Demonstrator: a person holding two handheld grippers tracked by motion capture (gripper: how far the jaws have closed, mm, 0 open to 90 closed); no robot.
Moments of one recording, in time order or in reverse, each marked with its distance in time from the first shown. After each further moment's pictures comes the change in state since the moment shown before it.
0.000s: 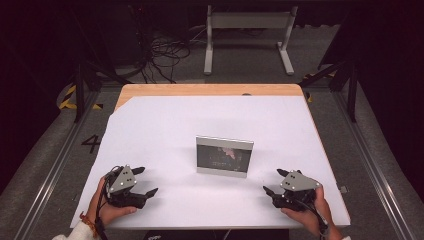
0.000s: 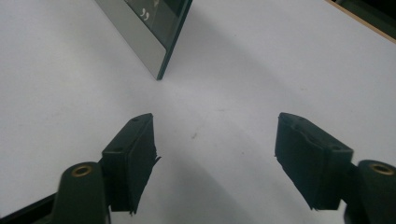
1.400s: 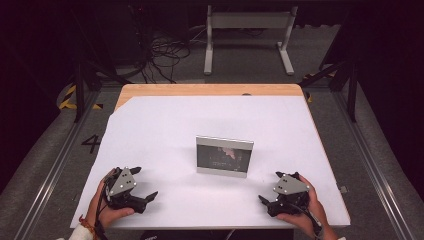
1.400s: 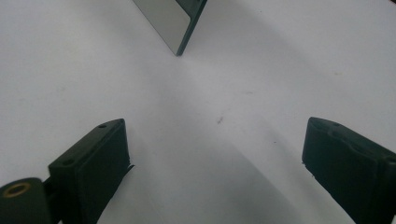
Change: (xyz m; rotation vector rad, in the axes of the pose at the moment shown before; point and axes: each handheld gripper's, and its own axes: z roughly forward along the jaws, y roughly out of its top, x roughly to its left) left arm -0.007 0.001 0.000 -0.007 0.035 -0.004; right arm 0.012 -0.008 0.015 0.051 0.029 -0.028
